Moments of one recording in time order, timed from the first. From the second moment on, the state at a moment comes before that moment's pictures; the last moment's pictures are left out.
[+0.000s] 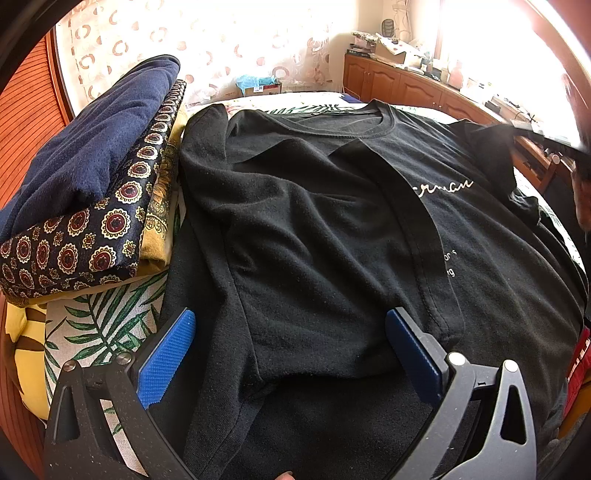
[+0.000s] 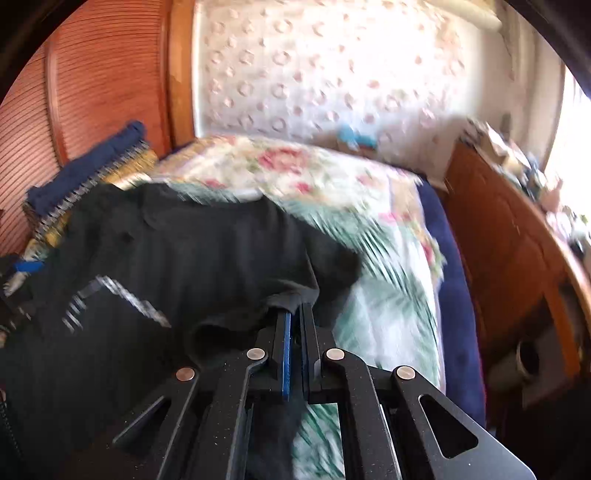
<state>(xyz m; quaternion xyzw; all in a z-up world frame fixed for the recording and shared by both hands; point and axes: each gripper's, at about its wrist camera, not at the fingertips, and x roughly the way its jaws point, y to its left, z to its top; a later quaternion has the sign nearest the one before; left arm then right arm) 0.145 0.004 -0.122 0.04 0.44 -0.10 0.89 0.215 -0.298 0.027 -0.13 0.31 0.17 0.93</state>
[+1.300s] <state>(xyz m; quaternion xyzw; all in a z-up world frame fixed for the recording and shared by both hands) 0.145 0.004 -0.122 0.04 0.44 -0.10 0.89 0.168 -0.269 -0.015 -0.07 0.39 0.26 0.88</state>
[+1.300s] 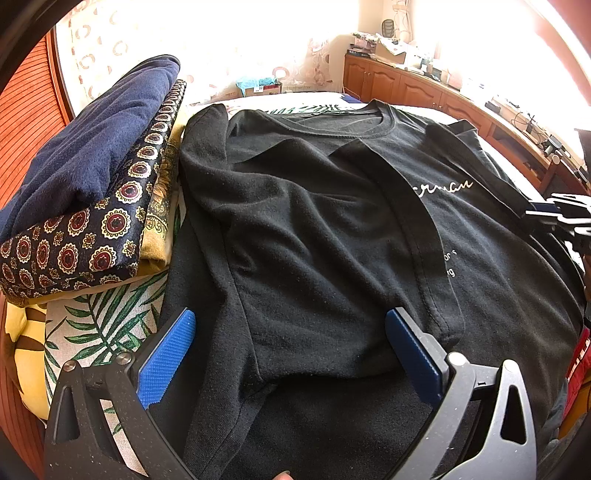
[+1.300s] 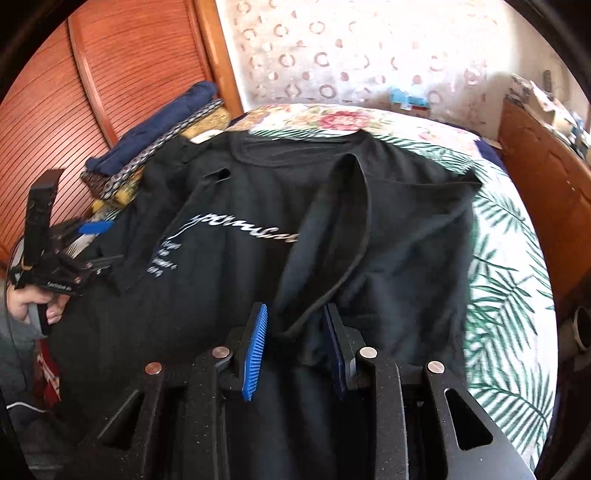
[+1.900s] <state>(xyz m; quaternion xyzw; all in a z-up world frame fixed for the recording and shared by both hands) 0.145 0.003 -0.122 0.04 0.44 -0.10 0.89 0.191 -0.285 -0.012 -0.11 0.36 0.19 0.91</state>
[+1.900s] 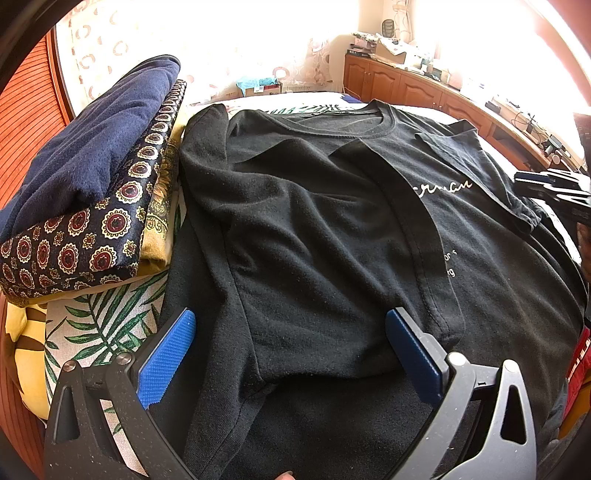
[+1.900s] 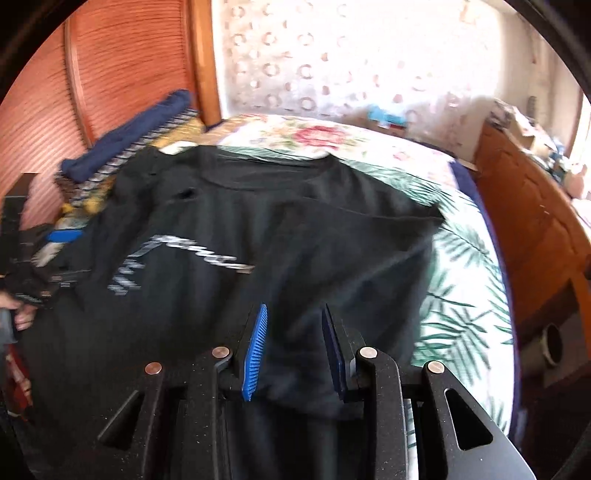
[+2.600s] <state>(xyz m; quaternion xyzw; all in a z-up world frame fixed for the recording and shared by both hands) 0.156 0.017 -0.054 0.06 0.36 -0.10 0.93 0.227 -0.302 -0.036 -0.09 0.37 0.15 0.91</state>
